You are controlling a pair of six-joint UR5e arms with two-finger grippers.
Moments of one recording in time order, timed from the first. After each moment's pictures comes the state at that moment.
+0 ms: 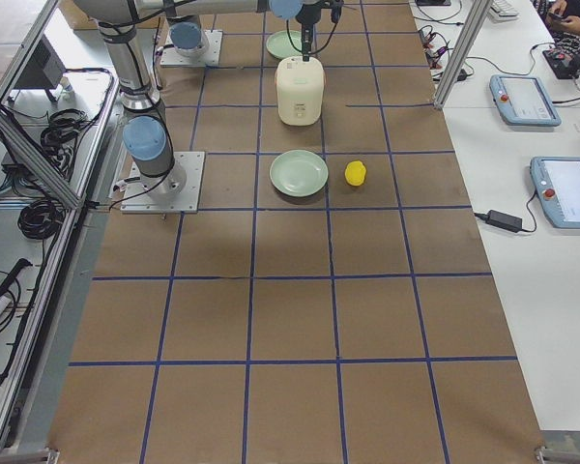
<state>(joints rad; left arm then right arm) -1.38 -1.52 -1.61 -1.78 1.69 0.28 1.83 -1.46 1.60 -1.71 -1.49 0.29</state>
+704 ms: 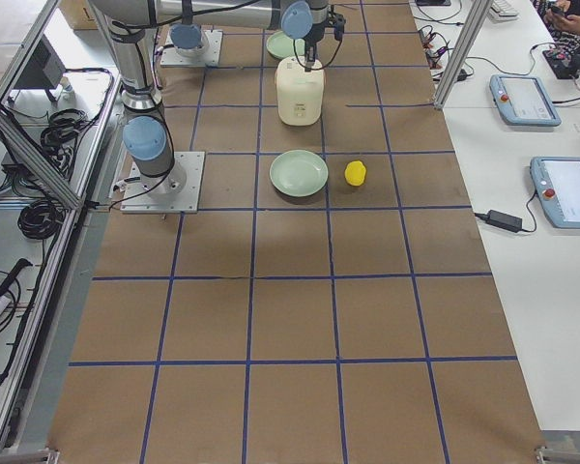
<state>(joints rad) -1.38 -1.52 -1.61 -1.78 1.69 0.28 1.83 -1.39 1.63 -1.80 -1.50 0.26</state>
